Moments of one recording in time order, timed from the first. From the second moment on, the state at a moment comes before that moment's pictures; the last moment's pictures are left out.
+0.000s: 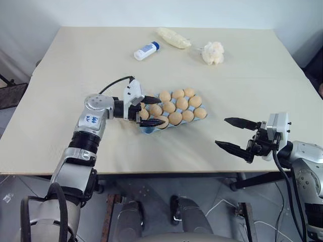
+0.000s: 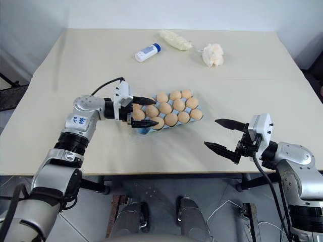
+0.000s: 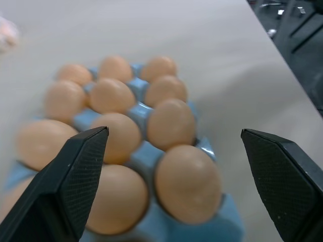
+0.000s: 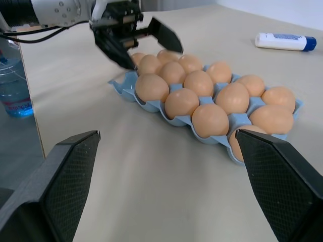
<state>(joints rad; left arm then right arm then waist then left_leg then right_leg) -0.91 0.42 -0.09 0.64 -0.19 0.04 -1.21 -0.10 -0.72 -0.24 -0.19 0.62 0.27 1.11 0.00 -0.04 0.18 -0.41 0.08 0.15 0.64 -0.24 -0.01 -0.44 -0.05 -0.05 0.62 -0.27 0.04</state>
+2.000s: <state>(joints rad) -0.60 0.52 0.02 0.47 -0.16 0.25 -0.72 -0.15 -0.74 -0.21 -0.11 0.58 0.27 1.17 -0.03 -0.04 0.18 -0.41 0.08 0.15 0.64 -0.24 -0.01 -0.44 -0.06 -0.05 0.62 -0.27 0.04</state>
